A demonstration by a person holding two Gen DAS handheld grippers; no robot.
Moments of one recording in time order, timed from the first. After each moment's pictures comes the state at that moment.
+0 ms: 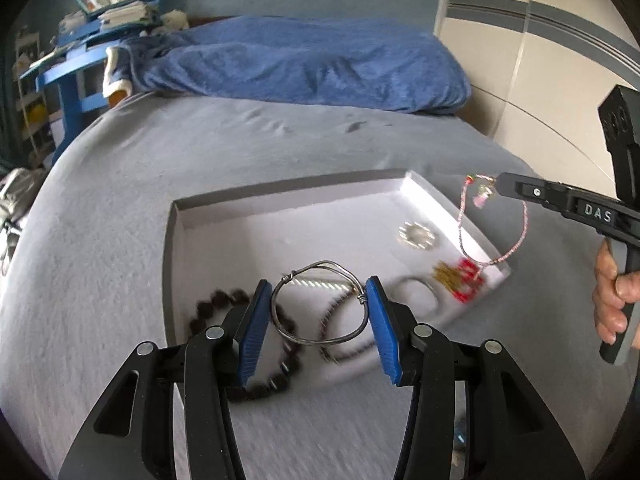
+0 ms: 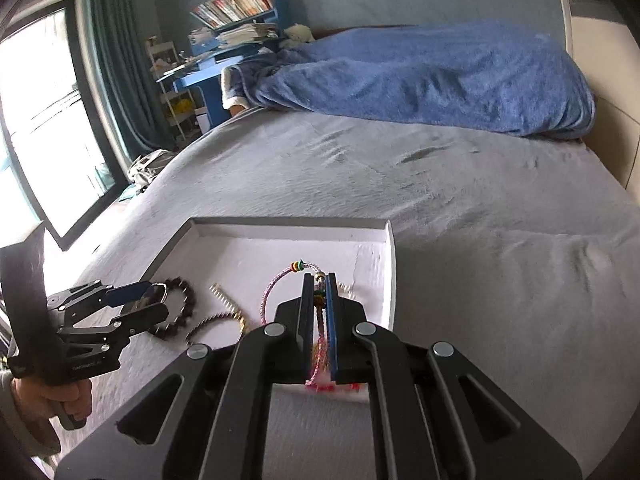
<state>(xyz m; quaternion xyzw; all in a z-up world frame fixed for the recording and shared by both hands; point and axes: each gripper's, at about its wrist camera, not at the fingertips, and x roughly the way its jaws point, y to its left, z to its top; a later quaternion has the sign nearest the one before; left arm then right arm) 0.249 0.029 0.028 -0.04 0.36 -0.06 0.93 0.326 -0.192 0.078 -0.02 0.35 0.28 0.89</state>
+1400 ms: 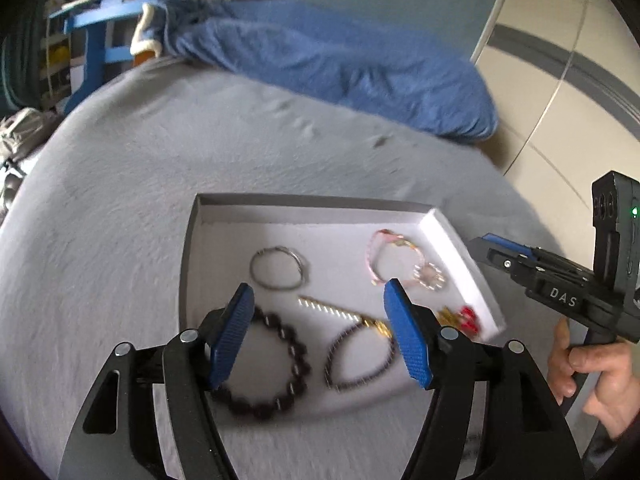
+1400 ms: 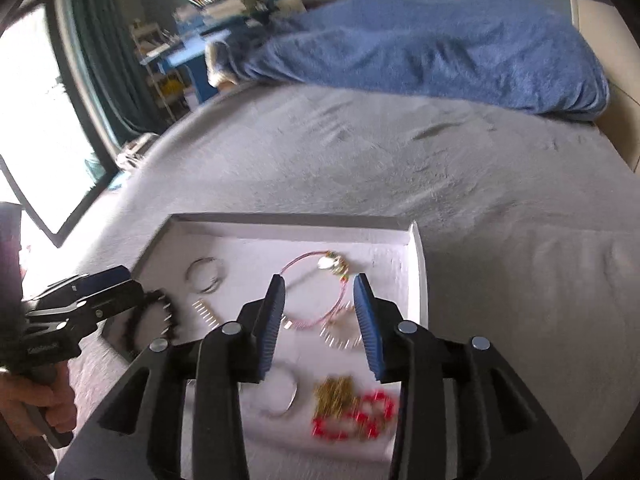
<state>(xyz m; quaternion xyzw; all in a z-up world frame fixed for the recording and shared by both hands) 0.251 0.050 0.045 -0.14 0.36 -0.04 0.92 0.336 -0.169 0.064 -0.02 0.38 0.28 0.88</state>
